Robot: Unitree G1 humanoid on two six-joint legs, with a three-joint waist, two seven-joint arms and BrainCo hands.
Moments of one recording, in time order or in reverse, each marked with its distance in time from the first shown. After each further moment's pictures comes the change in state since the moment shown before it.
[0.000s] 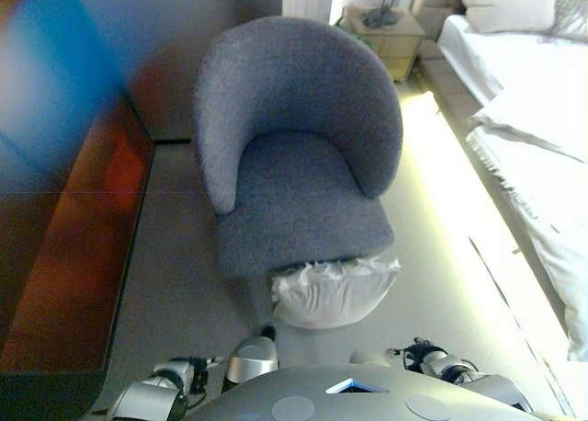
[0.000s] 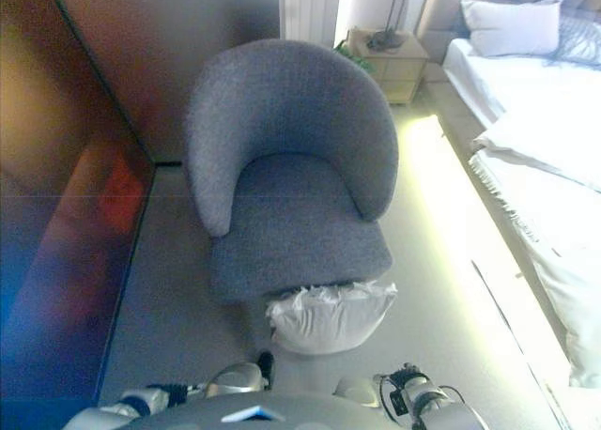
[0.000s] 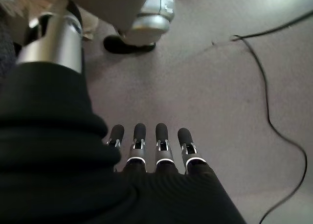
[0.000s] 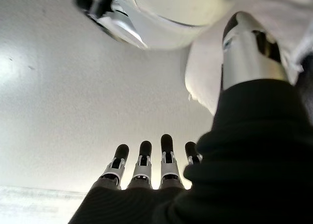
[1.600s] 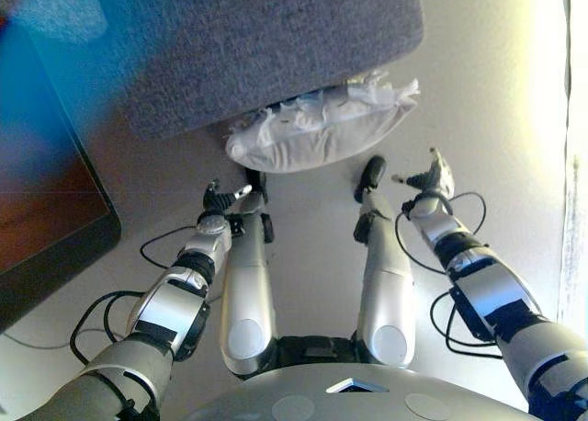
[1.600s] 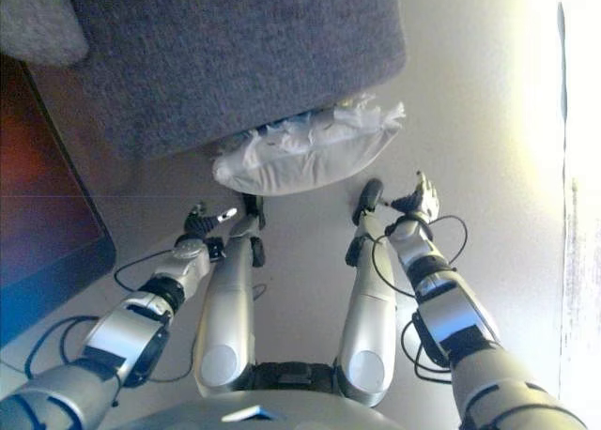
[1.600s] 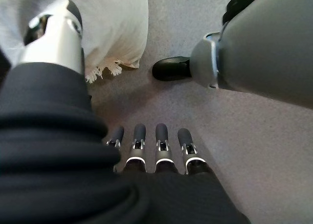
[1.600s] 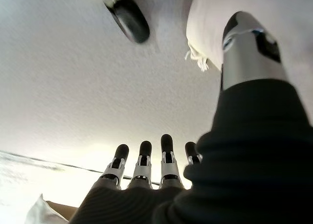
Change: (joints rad) left arm -0.518 -0.039 -0.164 -0.187 -0.339 -0.404 0.287; right arm -0.633 -0.130 0.158 -0.152 0.005 -0.085 -0.409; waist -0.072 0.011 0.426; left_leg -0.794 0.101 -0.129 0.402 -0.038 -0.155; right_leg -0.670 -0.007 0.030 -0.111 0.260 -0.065
